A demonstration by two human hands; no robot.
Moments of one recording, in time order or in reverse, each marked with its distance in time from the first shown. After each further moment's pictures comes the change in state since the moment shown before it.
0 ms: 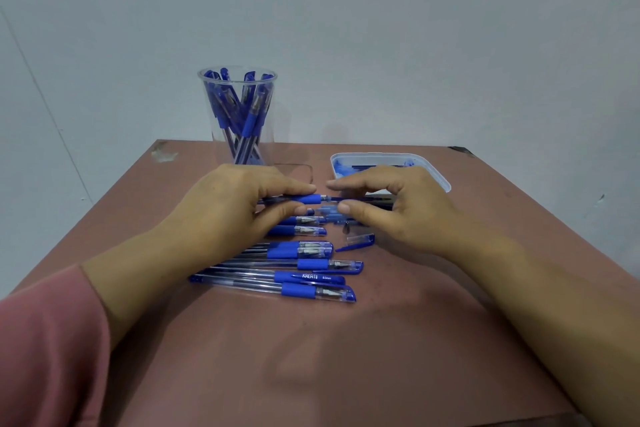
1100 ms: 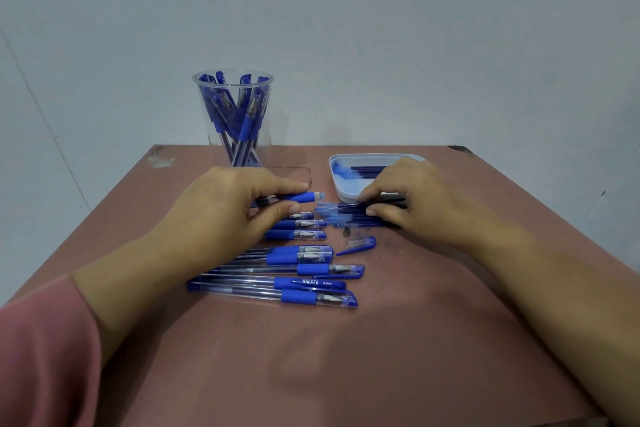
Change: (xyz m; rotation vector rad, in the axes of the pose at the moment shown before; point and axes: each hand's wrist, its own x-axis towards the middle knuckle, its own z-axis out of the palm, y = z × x) left_hand 0.001 -0.003 -0.002 0.021 0.015 0.010; right_hand 0.006 0.045 -0.020 -0.462 -0.095 -0.003
